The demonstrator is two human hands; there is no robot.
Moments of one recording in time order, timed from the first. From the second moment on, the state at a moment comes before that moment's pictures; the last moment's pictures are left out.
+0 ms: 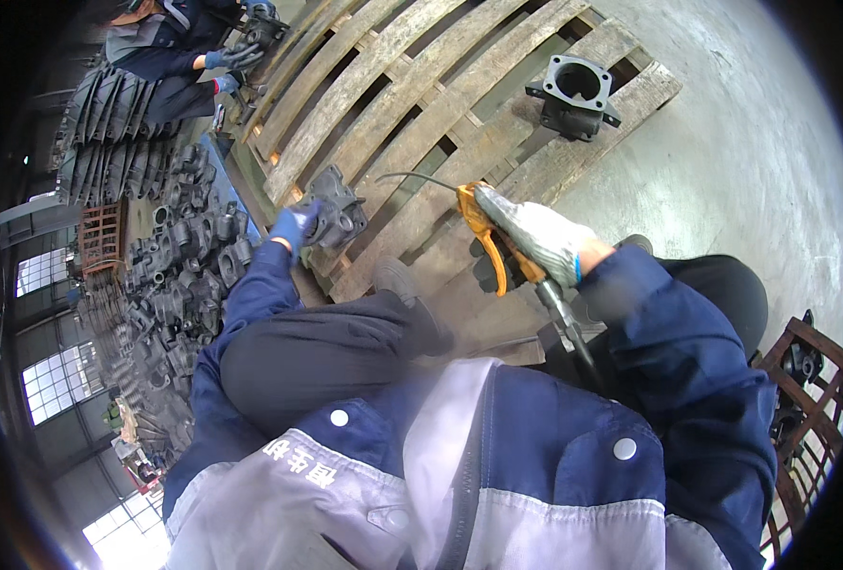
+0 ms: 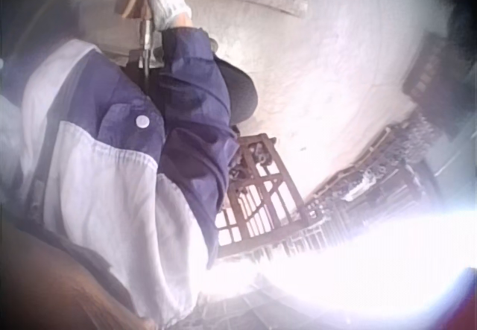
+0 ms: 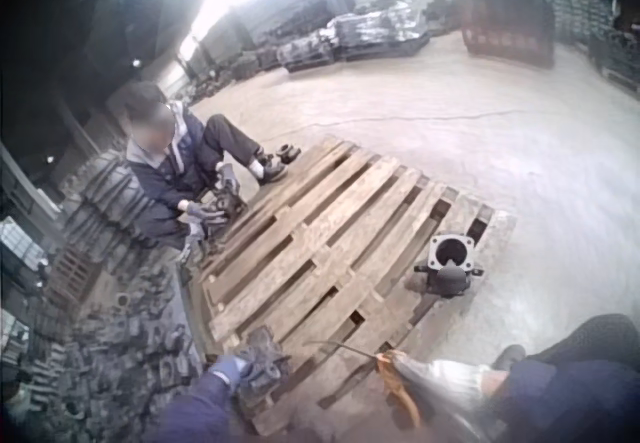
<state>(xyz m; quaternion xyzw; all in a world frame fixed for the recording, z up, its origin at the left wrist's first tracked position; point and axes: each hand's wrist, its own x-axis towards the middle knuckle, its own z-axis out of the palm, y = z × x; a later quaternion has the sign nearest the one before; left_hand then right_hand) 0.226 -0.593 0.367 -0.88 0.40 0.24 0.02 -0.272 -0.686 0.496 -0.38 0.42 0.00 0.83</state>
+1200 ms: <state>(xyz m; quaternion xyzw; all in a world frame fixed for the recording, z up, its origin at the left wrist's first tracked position) 0.224 -0.622 0.543 -0.84 0.42 0.29 -0.18 -0.196 -0.689 0.467 -0.36 0.33 0.03 0.87</state>
